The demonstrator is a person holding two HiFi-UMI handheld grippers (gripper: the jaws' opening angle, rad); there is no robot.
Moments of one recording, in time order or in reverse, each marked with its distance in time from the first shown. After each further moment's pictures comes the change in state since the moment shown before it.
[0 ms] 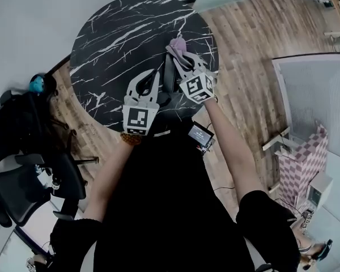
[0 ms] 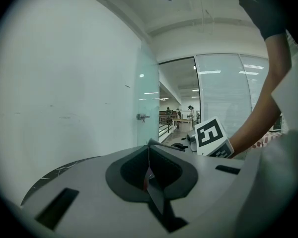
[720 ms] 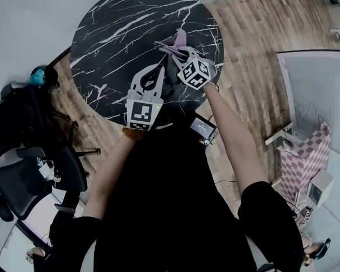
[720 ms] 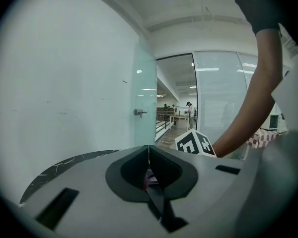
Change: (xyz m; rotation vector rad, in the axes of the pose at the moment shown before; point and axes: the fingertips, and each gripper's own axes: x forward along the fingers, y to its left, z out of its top) left arm 0.000 -0.014 -0.013 0.006 0.047 -0.030; right arm 0.042 0.043 -0.056 -0.018 0.187 0.220
